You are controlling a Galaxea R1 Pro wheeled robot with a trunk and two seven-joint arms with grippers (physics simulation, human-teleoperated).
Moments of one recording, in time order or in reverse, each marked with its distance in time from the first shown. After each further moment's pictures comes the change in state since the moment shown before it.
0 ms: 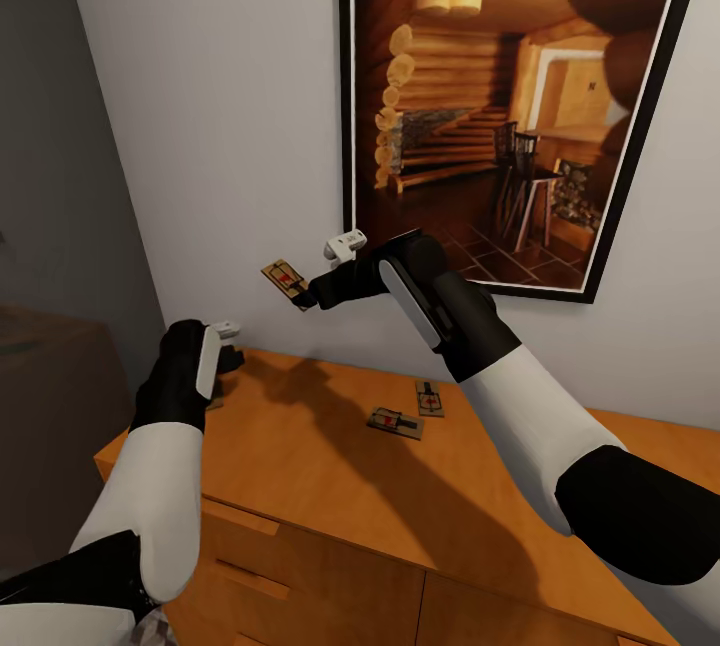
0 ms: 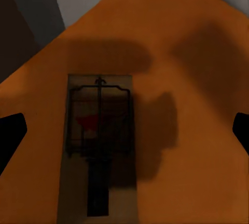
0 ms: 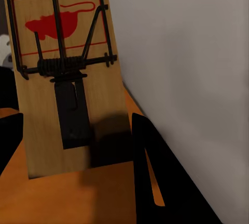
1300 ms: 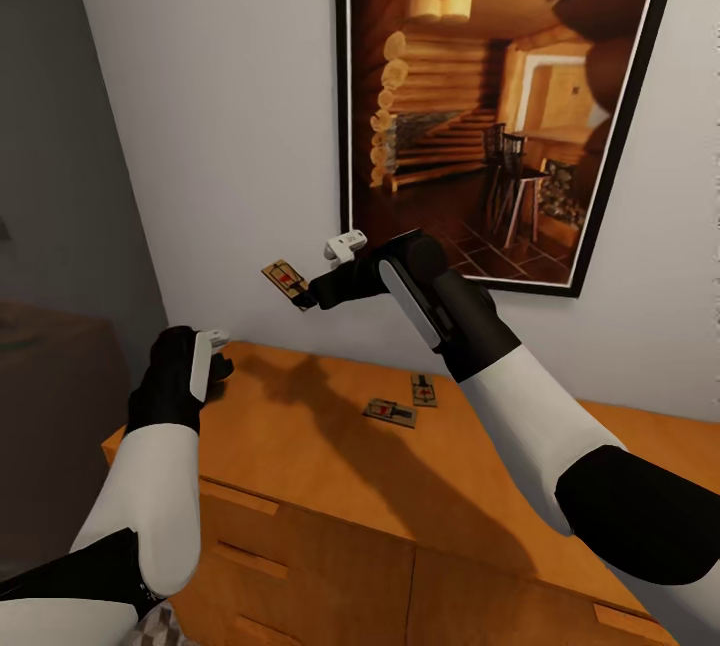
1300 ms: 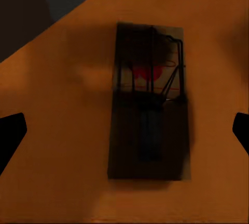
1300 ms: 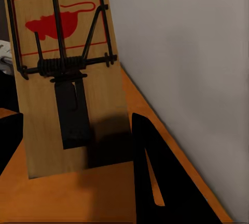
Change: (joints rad) left arm 0.000 -0.001 0.088 0.013 -0.060 0.002 0.007; right arm 0.000 0.000 0.000 0.001 -0.001 0.000 -0.001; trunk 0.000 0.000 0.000
